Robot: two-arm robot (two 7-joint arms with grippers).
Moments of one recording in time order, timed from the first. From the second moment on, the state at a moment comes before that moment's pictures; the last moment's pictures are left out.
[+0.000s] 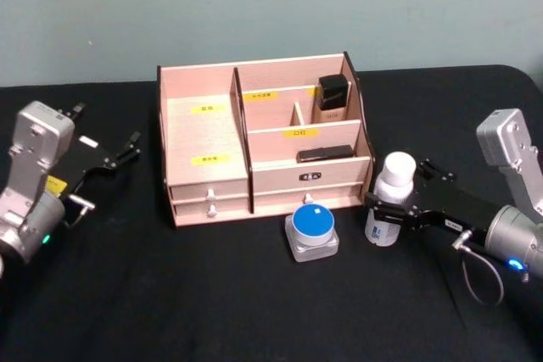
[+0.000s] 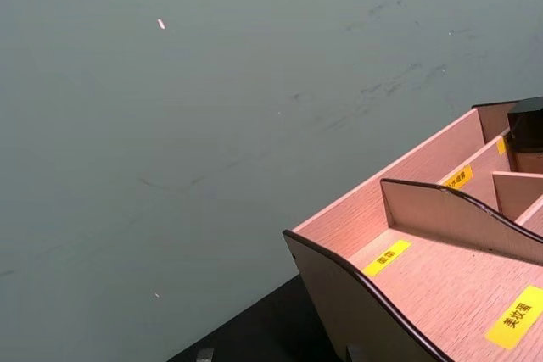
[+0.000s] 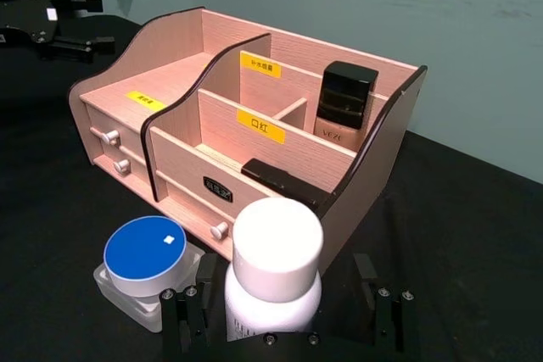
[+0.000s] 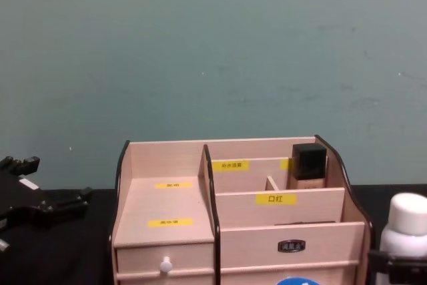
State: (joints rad) left arm -0.20 0.60 0.45 -1.41 -0.25 -0.12 0.03; right arm 0.08 0.59 -0.32 -1.56 0.40 0.11 0.46
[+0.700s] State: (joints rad) left arm -0.20 0.60 0.45 -1.41 -0.25 -0.12 0.03; right arm 0.10 0.59 -0.33 -1.55 0.39 0.11 0.46
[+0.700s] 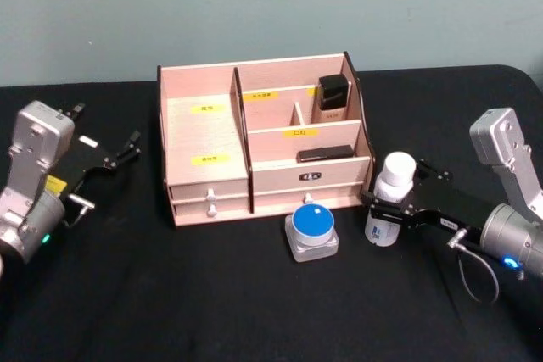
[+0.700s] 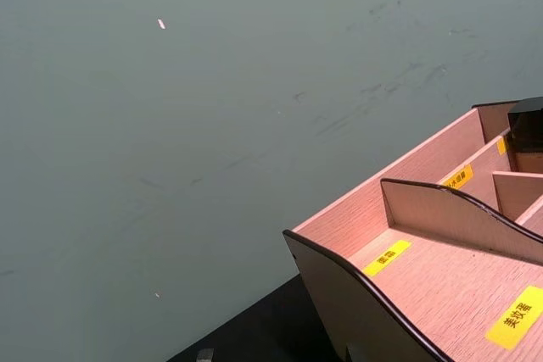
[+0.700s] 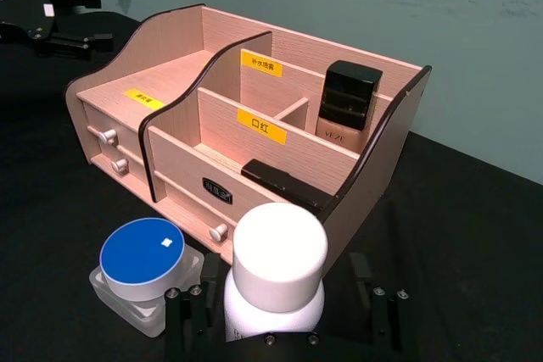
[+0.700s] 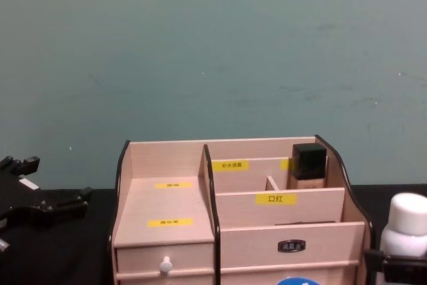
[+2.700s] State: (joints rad) left arm -0.20 0.60 0.45 -1.41 -0.25 -0.12 0.03; right arm 0.17 0.64 -0.38 -1.82 0.45 0.24 0.49
